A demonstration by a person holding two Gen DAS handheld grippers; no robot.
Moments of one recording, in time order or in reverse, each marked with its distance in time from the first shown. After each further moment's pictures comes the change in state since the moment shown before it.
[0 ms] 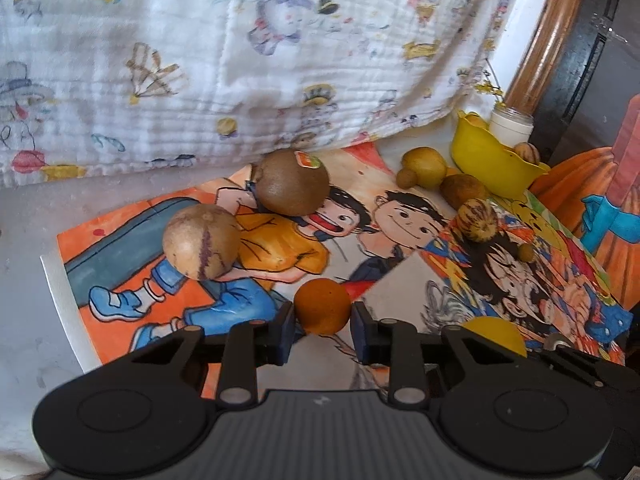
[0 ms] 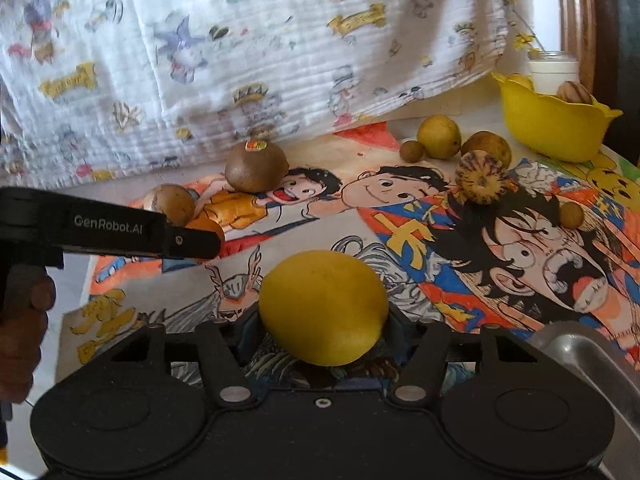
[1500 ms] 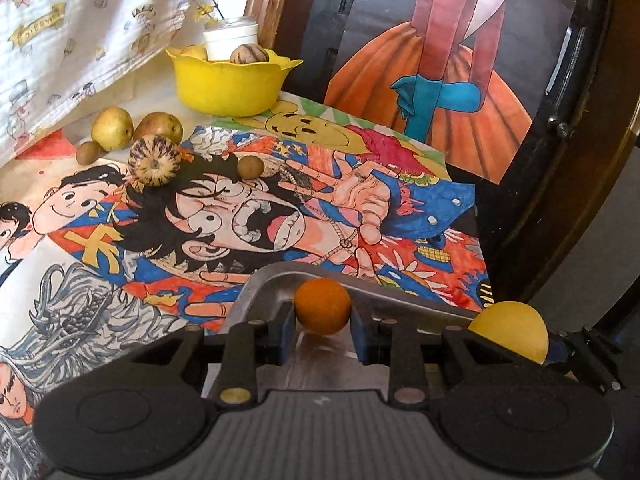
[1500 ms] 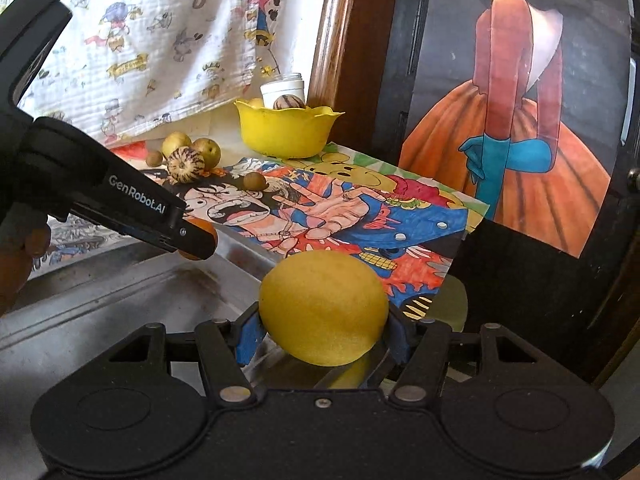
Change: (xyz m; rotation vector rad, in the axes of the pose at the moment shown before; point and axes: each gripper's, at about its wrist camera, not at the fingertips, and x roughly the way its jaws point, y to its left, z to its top) left arm 0.037 -0.210 -0.066 0.407 0.122 -0.370; right arm -0.128 -0.094 -0.113 0.039 -0.148 -0.594
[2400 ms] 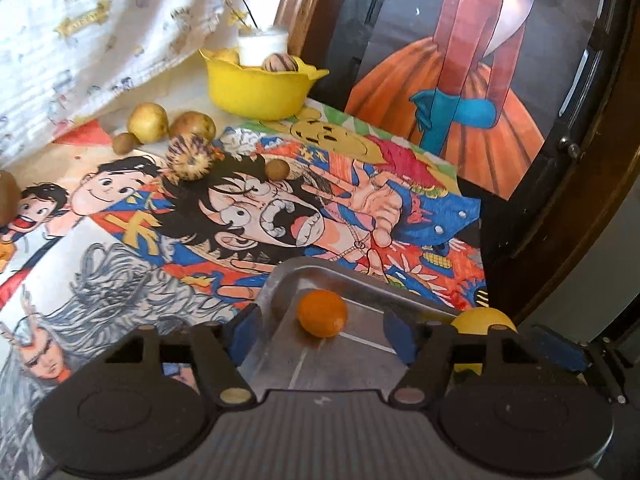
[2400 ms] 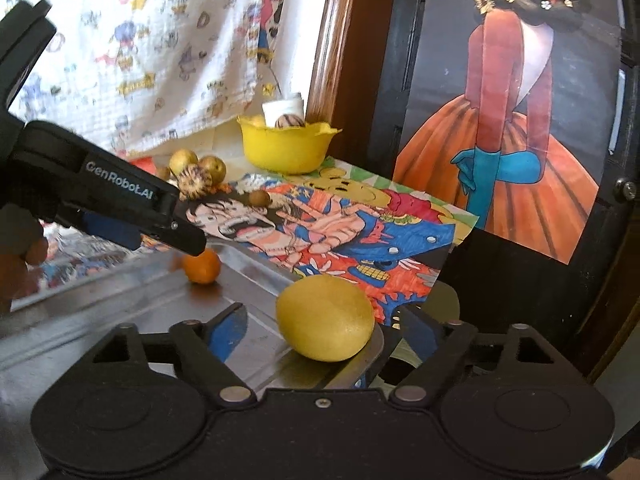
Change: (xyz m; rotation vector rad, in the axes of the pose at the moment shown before) left arm -0.038 0.008 -0.004 -0.077 -0.020 0.030; right arm -0.045 0.004 0.005 0.035 -0.046 -0.003
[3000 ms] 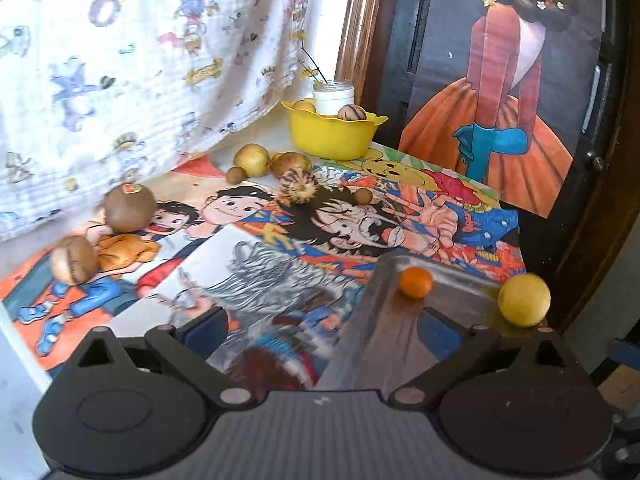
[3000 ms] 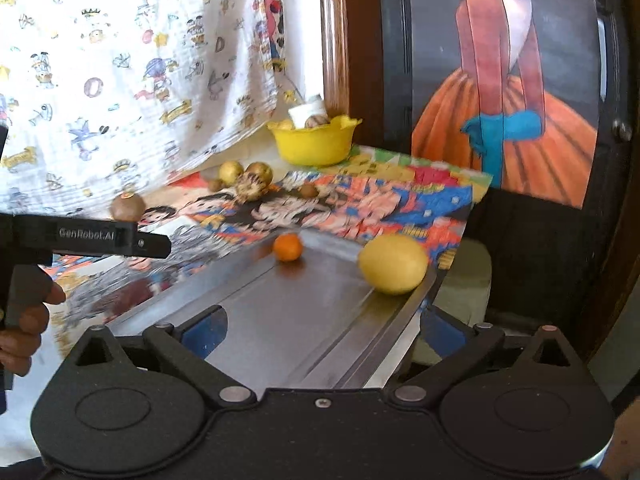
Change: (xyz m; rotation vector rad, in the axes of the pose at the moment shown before) left arm -0.099 0.049 -0.048 0.048 -0.137 0.166; right arm -0.087 0.039 -0.011 0.170 0.082 0.099
